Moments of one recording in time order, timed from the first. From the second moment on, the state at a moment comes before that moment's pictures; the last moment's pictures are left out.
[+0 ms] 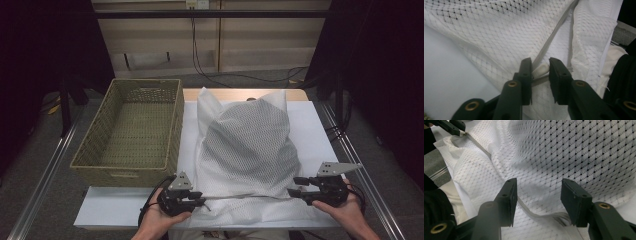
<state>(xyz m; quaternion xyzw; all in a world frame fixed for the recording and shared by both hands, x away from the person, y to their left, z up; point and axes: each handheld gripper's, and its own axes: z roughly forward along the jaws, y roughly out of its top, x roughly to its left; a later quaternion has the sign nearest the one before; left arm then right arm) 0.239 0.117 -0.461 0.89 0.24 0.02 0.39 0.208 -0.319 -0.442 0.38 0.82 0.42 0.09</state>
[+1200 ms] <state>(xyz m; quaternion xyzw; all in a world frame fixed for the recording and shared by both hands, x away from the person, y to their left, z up) 0.242 0.132 -0.468 0.90 0.27 0.04 0.34 0.211 -0.299 -0.441 0.35 0.83 0.44 0.07</state>
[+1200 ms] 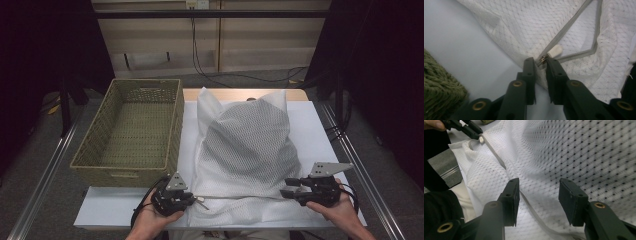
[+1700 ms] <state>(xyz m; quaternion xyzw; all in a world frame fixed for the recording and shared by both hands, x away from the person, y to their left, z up) 0.237 0.137 -0.453 0.88 0.27 0.04 0.39 0.225 -0.265 -0.441 0.30 0.84 0.44 0.04</state>
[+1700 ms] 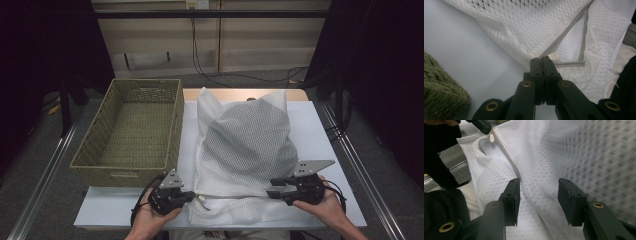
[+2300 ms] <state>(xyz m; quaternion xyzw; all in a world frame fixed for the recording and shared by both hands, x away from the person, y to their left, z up) 0.239 0.133 -0.430 0.86 0.26 0.06 0.44 0.249 -0.179 -0.430 0.23 0.87 0.44 -0.03</state>
